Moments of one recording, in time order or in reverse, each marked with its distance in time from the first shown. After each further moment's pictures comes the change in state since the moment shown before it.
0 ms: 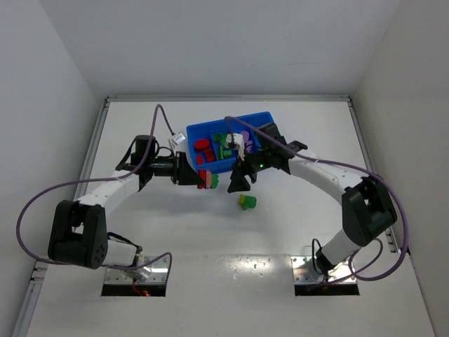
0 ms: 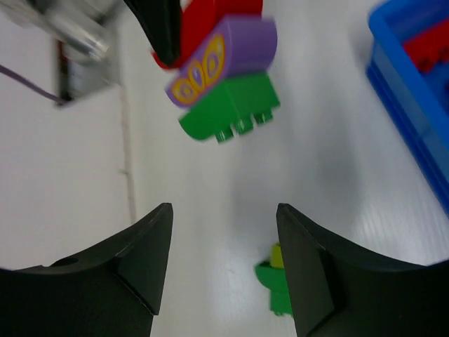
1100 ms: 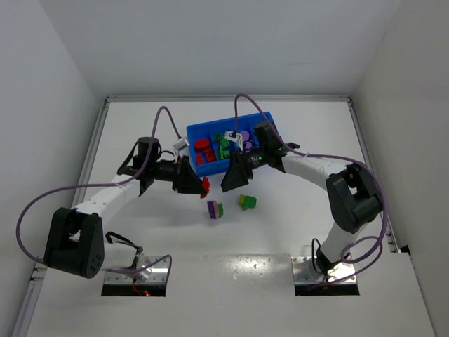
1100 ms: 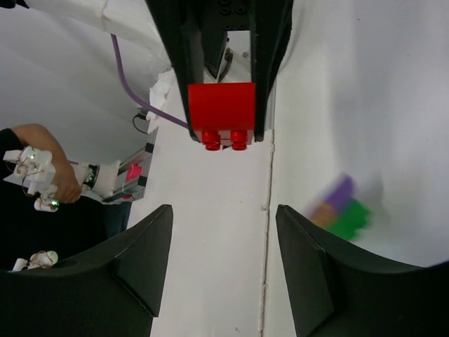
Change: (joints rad) left arm -0.053 -0.066 -0.030 0.018 0.212 0.086; right arm -0.054 0.126 -0.010 0.341 -0.536 0.543
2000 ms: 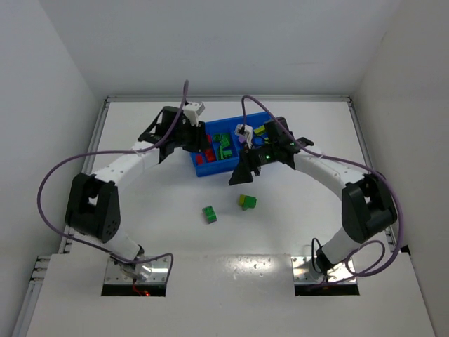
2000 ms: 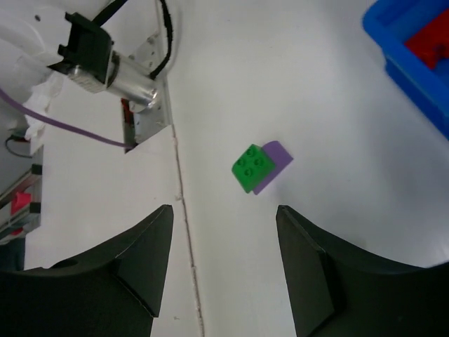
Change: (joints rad) left arm -0.128 0.267 0.449 -0.146 -0.979 0.019; right arm -0.050 -0.103 0.035 -0.271 0.321 -0.265
